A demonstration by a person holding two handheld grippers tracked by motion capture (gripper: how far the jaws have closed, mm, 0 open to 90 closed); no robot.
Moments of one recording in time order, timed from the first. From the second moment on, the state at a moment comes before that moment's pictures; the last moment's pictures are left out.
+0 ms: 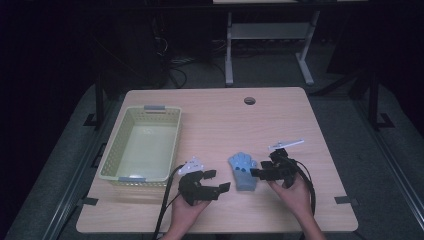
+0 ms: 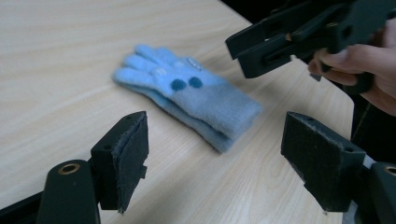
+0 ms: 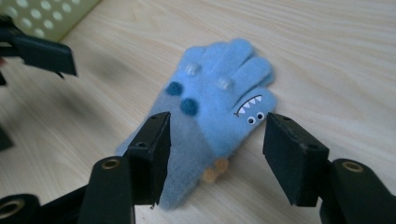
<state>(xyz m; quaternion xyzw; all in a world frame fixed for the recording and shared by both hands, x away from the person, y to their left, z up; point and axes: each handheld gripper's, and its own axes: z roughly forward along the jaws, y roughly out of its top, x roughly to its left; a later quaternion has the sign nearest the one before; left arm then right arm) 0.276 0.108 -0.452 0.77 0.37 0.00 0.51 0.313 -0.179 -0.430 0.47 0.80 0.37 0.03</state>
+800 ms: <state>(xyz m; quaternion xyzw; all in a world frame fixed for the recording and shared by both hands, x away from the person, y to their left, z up) 0.312 0.079 -0.466 0.73 0.48 -0.11 0.48 0.307 -0.192 -0.451 0.52 0.74 0.42 -0.05</state>
